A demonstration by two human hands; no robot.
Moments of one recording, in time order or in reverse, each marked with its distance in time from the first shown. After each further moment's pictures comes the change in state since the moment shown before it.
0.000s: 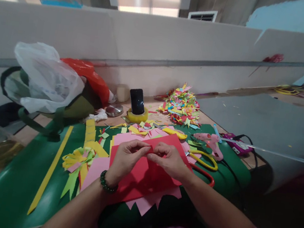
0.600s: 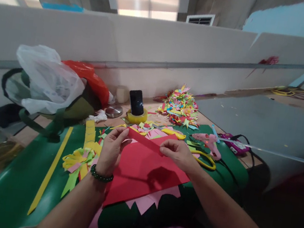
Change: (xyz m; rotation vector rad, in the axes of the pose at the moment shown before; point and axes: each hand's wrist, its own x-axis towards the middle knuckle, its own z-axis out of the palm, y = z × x) left_hand 0.021 -0.001 -0.024 -0.409 0.359 -0.104; right_hand 0.003 -0.008 -0.033 0.060 -0.029 0.150
